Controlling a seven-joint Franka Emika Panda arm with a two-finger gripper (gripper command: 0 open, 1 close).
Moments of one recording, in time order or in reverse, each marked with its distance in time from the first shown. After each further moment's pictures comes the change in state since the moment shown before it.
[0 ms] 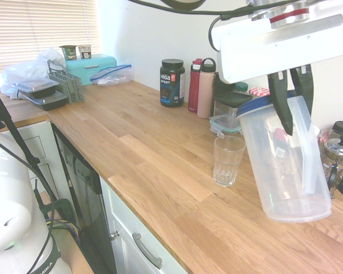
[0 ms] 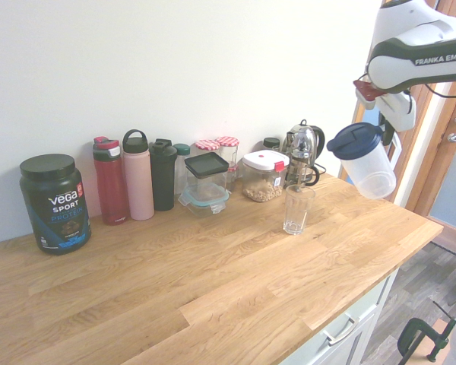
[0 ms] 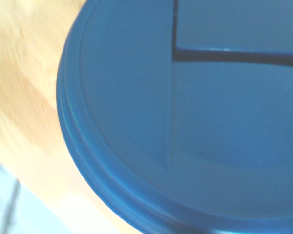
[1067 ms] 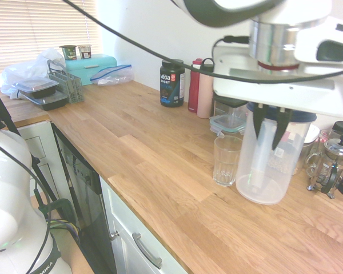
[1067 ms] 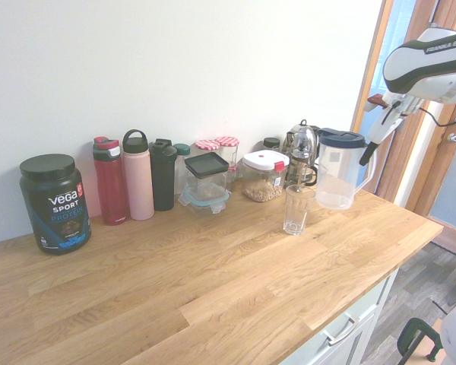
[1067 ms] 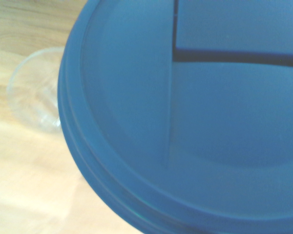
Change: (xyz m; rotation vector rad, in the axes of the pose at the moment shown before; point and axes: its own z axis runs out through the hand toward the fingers) arm -0.046 -0.009 0.028 0.387 0.105 0.676
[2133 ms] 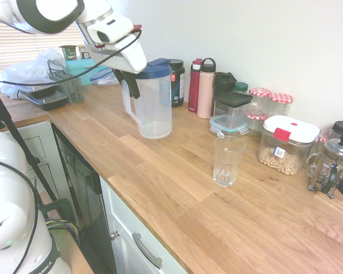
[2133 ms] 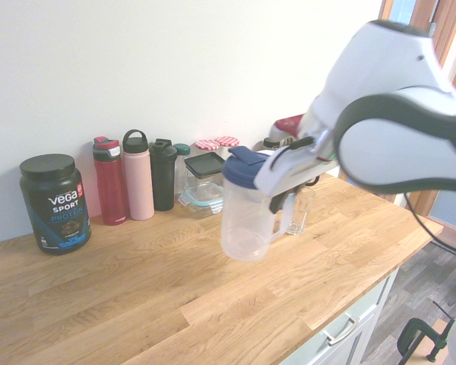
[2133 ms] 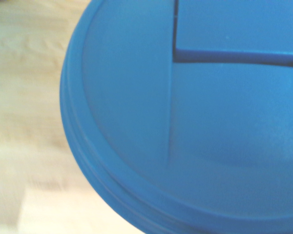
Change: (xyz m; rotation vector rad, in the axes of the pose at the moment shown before) arm -0.252 -0.320 0.039 0.106 0.158 0.154
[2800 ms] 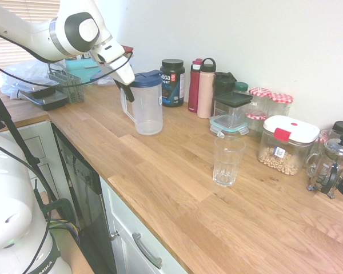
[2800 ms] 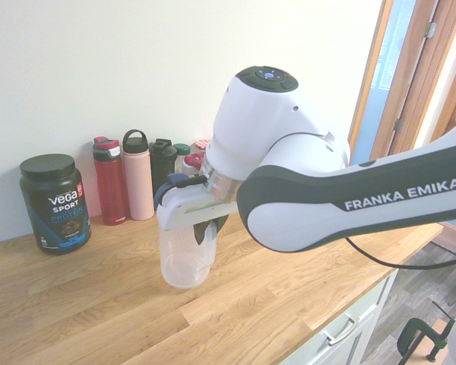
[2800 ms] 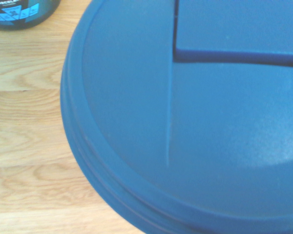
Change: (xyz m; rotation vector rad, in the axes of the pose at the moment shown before) arm -0.073 -0.097 0.054 -0.017 0.017 0.124
